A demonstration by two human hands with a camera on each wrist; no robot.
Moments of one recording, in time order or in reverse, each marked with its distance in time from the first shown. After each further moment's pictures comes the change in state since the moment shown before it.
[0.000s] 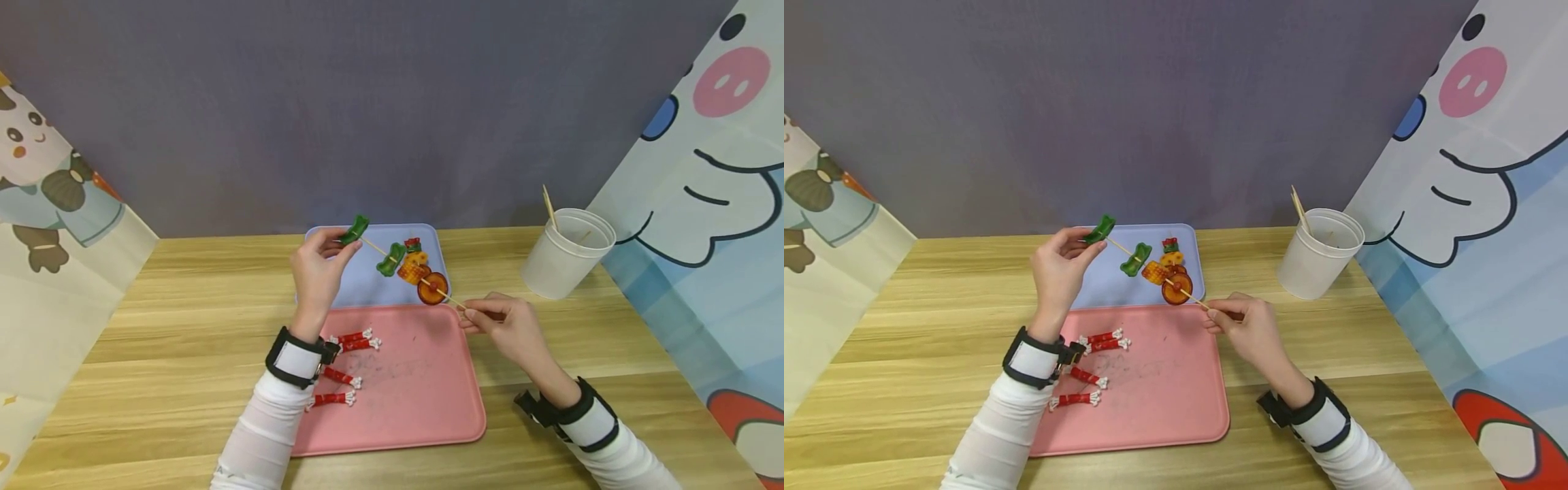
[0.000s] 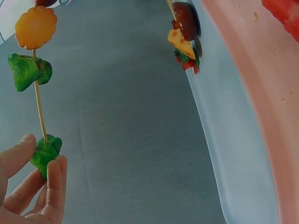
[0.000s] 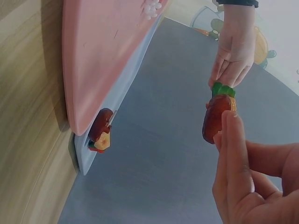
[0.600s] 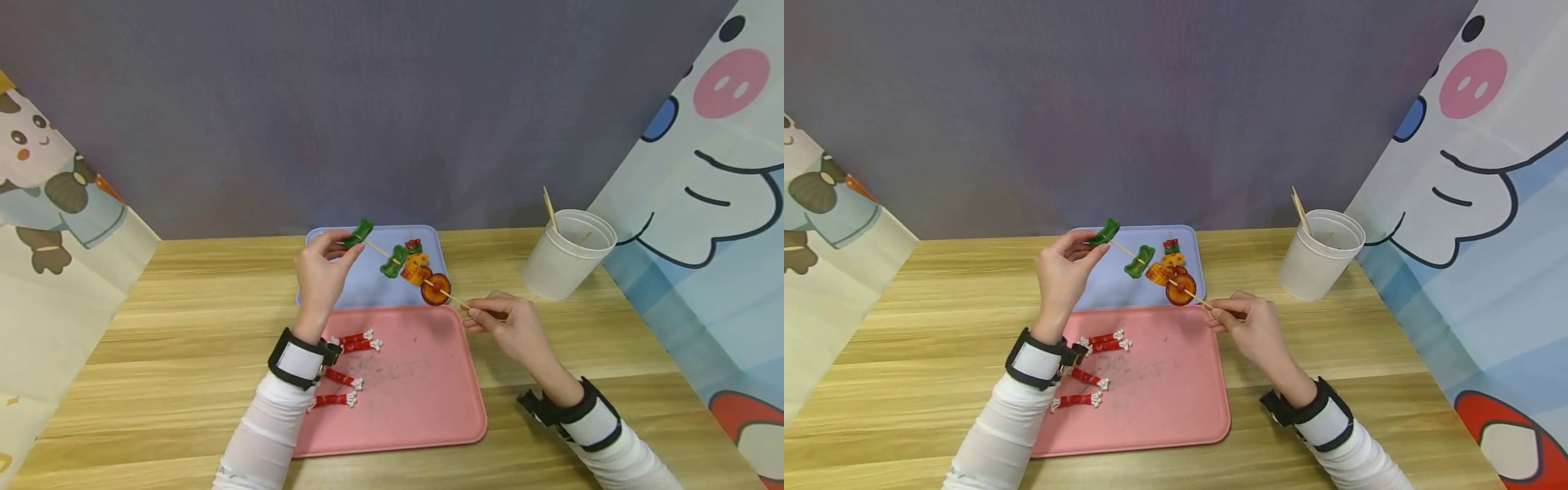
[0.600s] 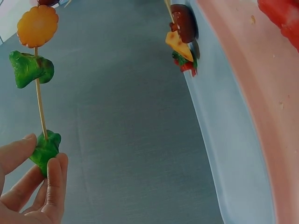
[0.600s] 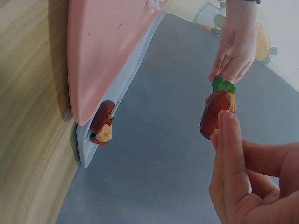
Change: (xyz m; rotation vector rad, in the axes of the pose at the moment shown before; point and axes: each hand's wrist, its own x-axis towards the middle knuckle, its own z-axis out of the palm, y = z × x) left_hand -0.001 0.001 0.002 0.014 -0.017 0.030; right_hand 0.002 0.003 -0.003 0.006 -0.007 -0.012
